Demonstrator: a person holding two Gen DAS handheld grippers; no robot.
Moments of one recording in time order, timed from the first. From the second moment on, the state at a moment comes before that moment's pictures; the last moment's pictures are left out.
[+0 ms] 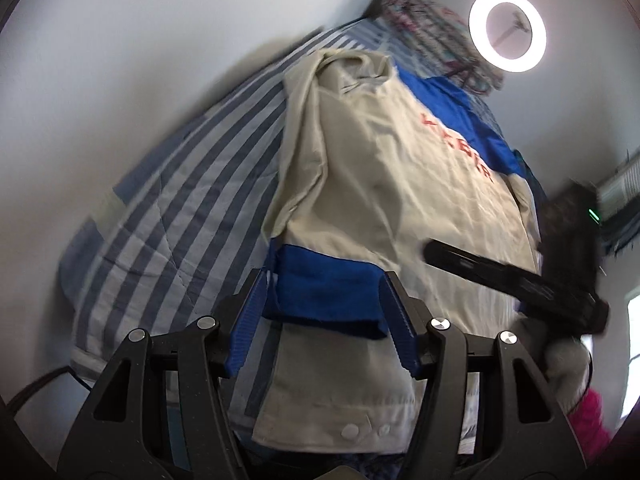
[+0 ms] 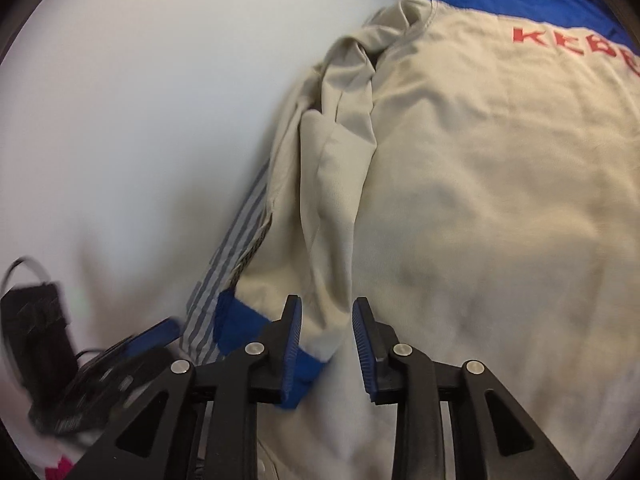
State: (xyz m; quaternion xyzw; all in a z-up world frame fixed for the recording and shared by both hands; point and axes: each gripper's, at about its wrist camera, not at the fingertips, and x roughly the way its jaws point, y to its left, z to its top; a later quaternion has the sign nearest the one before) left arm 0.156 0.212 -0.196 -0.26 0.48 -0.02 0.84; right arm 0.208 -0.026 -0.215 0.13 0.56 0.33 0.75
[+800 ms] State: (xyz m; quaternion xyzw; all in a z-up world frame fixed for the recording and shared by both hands) left arm 0.166 0.232 -0.163 -0.25 0.41 0.01 0.88; right arm 0.202 -0.035 -0.227 0.14 0.54 0.33 0.76
